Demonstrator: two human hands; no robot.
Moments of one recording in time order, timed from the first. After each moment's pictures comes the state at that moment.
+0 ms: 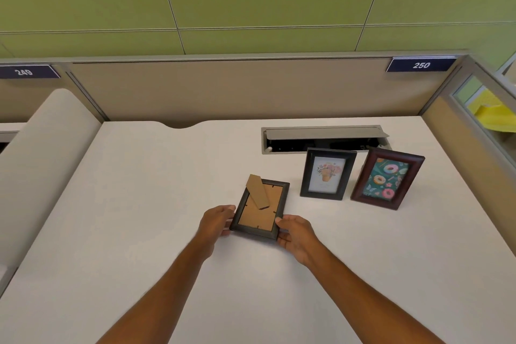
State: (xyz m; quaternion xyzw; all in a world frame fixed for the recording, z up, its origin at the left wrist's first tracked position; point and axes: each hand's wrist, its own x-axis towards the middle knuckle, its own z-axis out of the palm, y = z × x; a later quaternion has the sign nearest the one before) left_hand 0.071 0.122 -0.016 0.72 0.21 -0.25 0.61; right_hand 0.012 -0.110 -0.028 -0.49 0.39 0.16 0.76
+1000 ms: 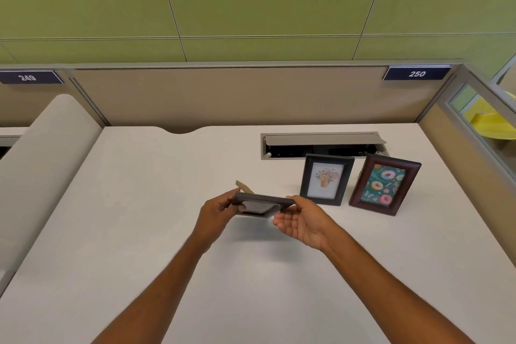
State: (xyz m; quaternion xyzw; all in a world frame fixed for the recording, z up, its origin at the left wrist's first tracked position) left_hand 0.077 0.119 0.022 0.76 -0.03 -0.14 0.63; right_hand 0.034 -0.141 0.046 -0.44 0.33 0.23 0.80
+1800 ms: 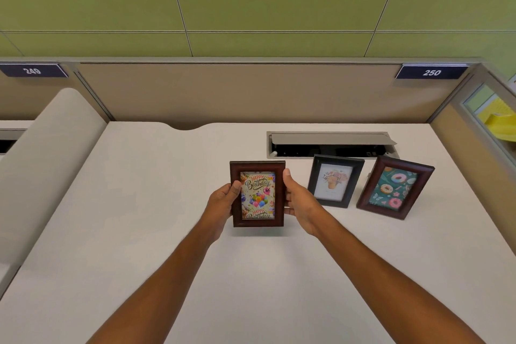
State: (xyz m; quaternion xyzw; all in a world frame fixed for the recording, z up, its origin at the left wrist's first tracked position) left_hand 0.107 0.105 0.019 0.67 0.12 -0.22 0.70; right_hand 0.084 -0.118 0.043 -0.64 0.23 0.22 0.70
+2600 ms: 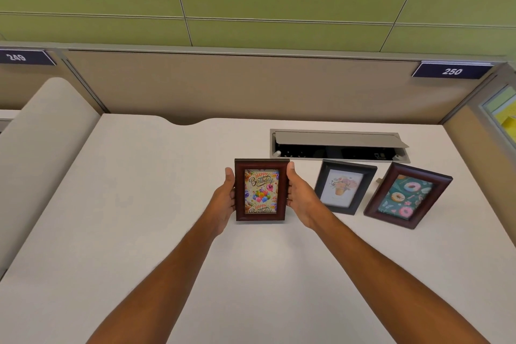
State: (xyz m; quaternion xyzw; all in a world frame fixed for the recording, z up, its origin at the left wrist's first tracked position) left_hand 0.150 0.095 0.001 0.63 0.16 -0.28 0.70; right_hand 0.134 -0.120 0.014 -0.62 0.23 0.19 0.72
